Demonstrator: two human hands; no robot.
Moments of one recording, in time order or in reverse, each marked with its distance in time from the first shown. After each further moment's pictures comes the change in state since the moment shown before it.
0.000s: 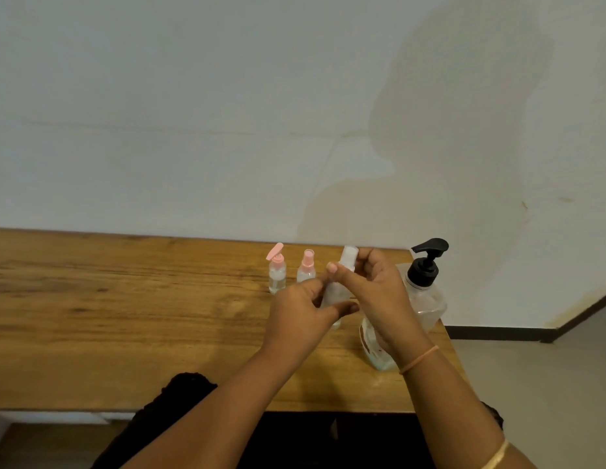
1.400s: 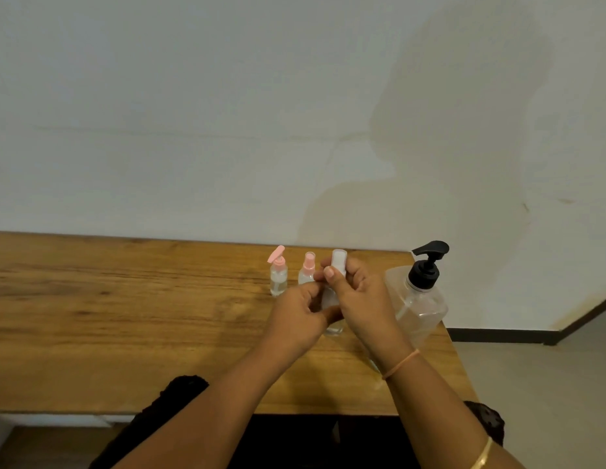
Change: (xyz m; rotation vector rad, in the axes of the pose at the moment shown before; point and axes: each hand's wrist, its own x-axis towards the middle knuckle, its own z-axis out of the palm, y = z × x) left_hand 0.004 0.003 -0.008 -0.135 -0.170 -0.076; right_hand -0.003 0.004 0.017 -0.133 -0.022 -0.071
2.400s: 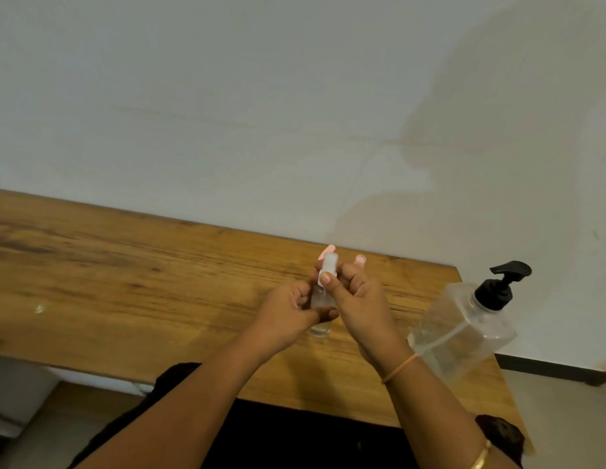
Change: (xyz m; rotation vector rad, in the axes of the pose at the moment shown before) left_hand -0.010 -0.033 -0.074 -0.219 -0.009 -0.144; right_hand 0.004 0.004 0.064 0.059 -0.216 0.031
